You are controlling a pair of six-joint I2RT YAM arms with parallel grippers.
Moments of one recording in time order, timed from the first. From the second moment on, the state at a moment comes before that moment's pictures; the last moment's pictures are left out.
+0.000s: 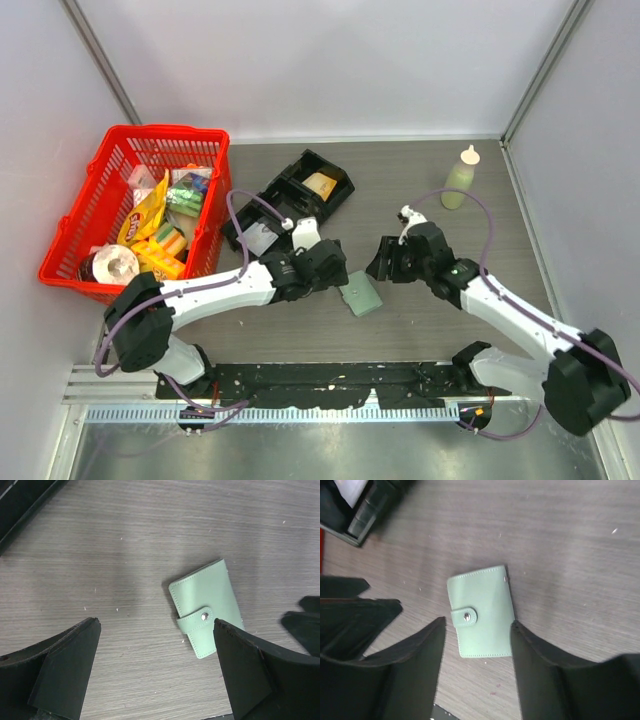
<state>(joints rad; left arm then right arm) -1.03 1.50 1.03 -0.48 -0.49 -1.03 0.53 1.12 0.65 -0.27 -0.14 0.53</state>
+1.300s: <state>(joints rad) -1.09 1.69 1.01 -0.41 -0.40 -1.18 0.48 1.17 0.47 -0.10 -0.30 0.63</state>
